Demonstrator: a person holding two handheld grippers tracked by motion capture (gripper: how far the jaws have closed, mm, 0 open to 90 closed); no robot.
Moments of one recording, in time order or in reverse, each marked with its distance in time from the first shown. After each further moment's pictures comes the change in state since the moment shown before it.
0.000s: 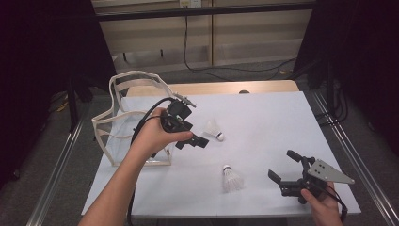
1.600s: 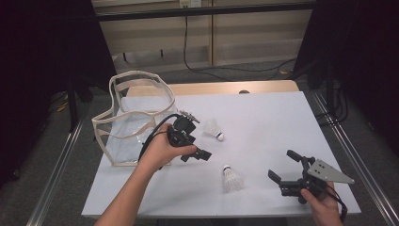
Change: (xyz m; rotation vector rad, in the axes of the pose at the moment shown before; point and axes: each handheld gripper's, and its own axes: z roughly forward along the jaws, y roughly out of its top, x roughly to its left) left arm 0.008 -0.029 0.044 0.036 -0.023 -0.022; right arm 0.000 0.000 0.000 0.002 0.000 -0.001
